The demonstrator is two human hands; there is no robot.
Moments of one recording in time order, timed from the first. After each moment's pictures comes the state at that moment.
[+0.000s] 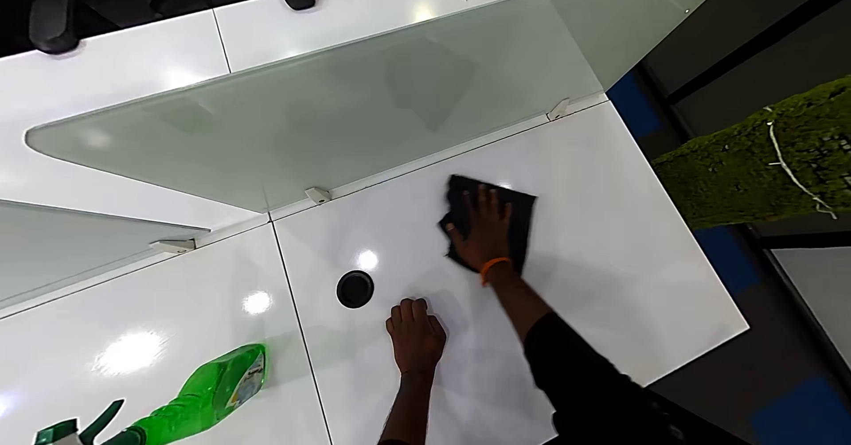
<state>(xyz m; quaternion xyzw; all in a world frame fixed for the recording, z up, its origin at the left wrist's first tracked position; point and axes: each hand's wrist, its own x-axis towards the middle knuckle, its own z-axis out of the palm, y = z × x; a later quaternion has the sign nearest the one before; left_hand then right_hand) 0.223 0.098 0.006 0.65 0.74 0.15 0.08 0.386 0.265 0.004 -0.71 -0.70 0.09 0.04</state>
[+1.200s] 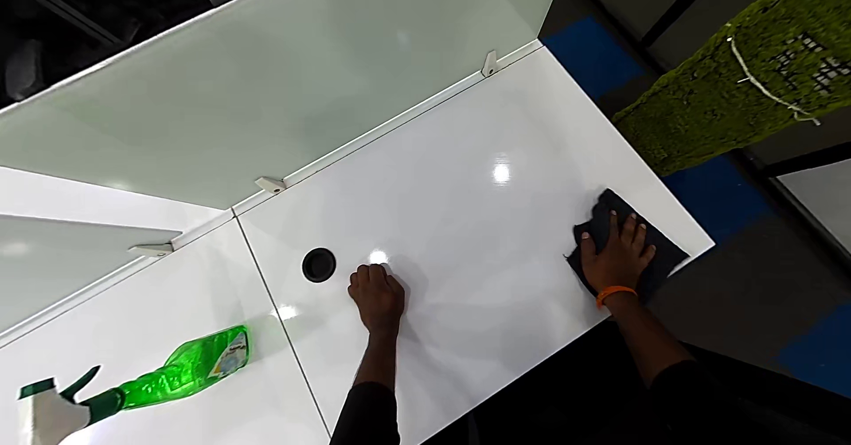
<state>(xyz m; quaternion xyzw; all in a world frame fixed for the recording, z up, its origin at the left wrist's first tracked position) 0.231 0.094 0.010 0.65 0.74 0.14 0.05 0.671 0.041 0.010 -0.90 -0.44 0.05 0.05</state>
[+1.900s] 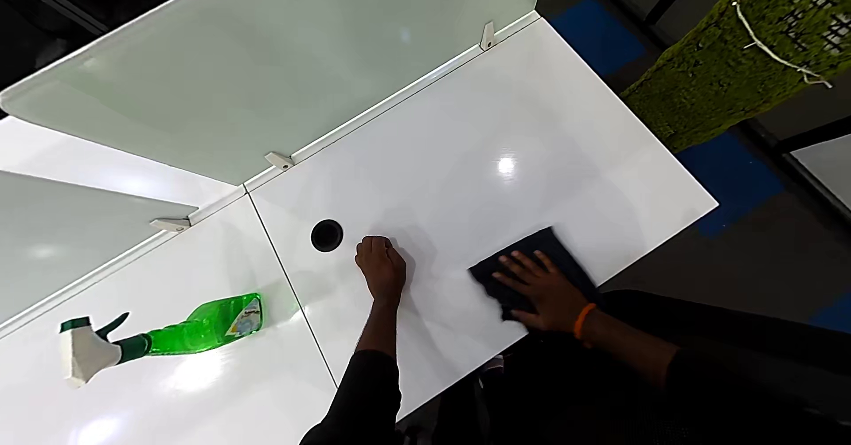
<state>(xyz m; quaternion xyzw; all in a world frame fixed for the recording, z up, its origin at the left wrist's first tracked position) 0.217 0.079 0.005 0.66 0.70 0.23 0.13 0.553 -0.049 0.034 -0.50 -0.84 0.20 0.02</state>
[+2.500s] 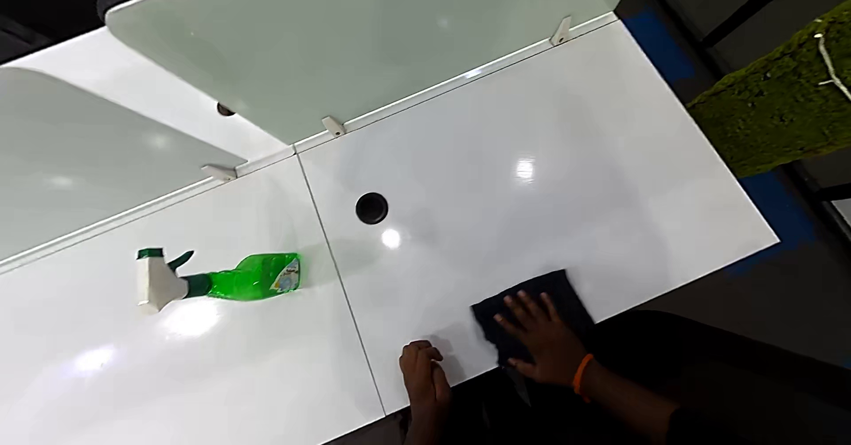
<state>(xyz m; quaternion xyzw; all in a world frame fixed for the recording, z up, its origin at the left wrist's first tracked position) 0.178 -0.154 0.029 0.62 0.66 0.36 0.23 0.461 -0.106 0.023 -0.46 -0.87 0.18 0.01</state>
